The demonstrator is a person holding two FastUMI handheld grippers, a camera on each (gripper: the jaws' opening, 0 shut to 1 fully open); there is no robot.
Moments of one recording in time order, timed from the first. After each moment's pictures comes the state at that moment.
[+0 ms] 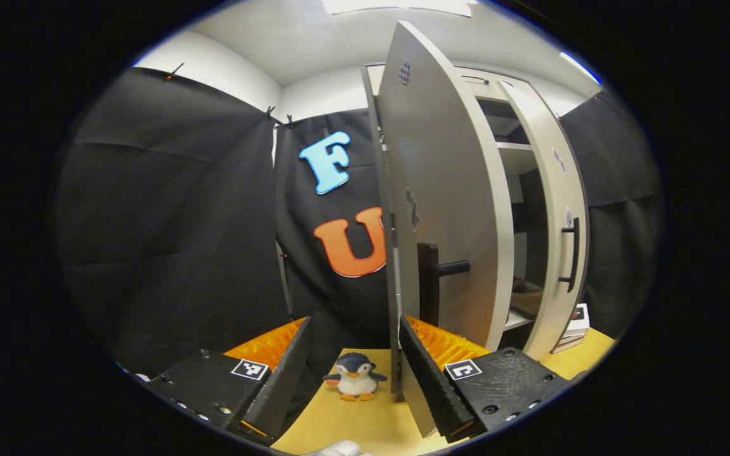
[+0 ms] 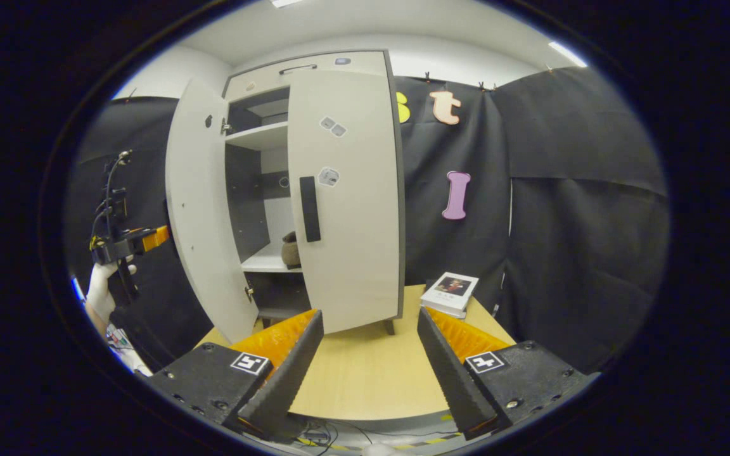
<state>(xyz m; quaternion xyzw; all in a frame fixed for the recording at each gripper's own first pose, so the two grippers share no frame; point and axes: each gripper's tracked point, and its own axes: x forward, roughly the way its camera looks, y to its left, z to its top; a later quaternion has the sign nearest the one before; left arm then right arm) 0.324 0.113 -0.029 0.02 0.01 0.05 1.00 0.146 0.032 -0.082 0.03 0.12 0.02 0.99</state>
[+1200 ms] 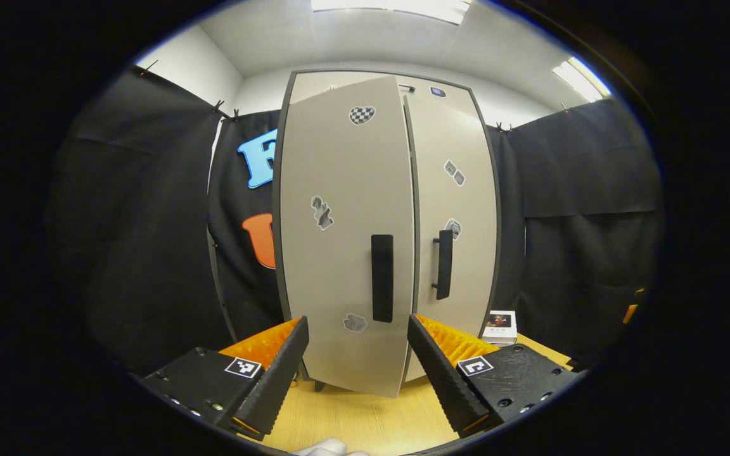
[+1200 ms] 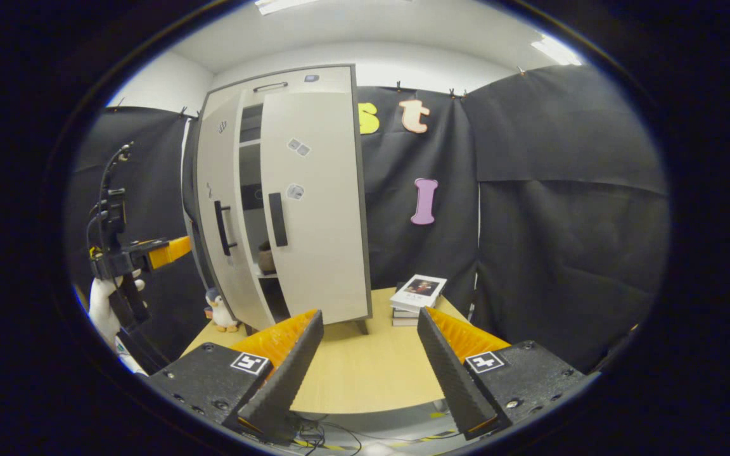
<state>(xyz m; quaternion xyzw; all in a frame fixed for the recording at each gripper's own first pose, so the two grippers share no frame) 0.241 -0.036 -0.015 -0.02 0.02 -0.07 1.00 0.098 -0.010 -0.054 0.03 0.09 -0.02 0.99</state>
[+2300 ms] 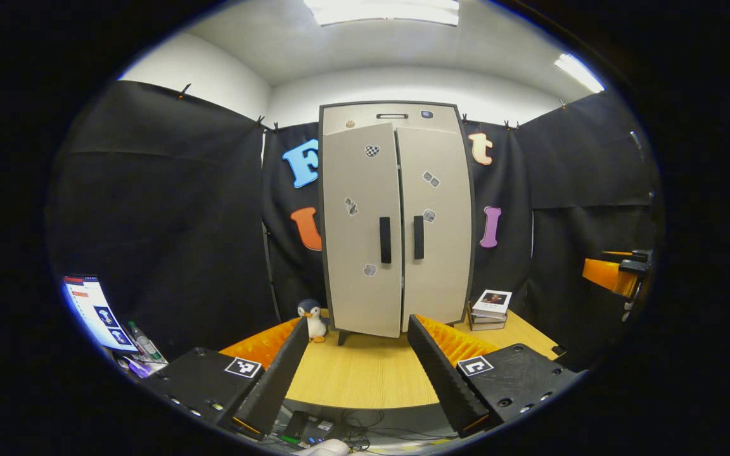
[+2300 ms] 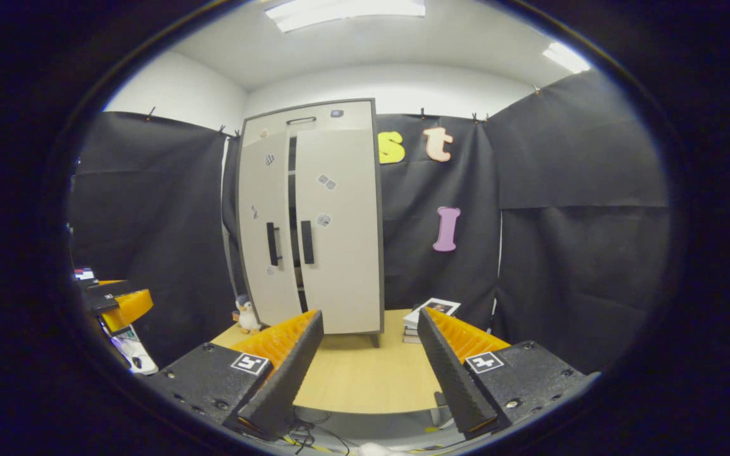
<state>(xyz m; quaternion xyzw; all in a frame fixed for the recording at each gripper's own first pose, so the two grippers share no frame) -0.004 -0.051 -0.017 -0.01 0.04 0.01 1.00 0.023 -0.027 -0.021 0.01 0.04 0.05 1.00</state>
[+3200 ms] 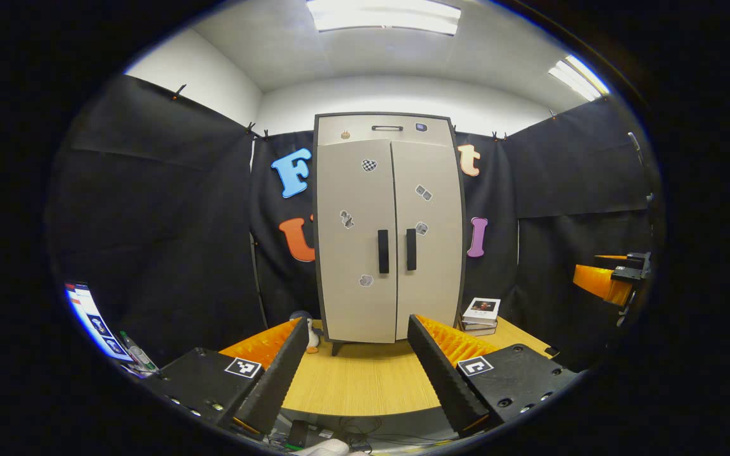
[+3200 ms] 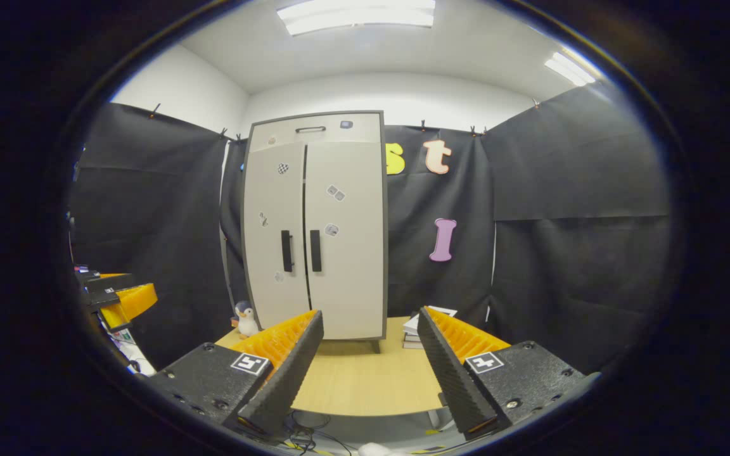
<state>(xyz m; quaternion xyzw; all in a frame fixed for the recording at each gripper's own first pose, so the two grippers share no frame) 0.000 -0.030 -0.007 -0.01 0.02 -0.03 1.00 0.006 0.008 -0.013 0.01 0.03 0.02 1.00</state>
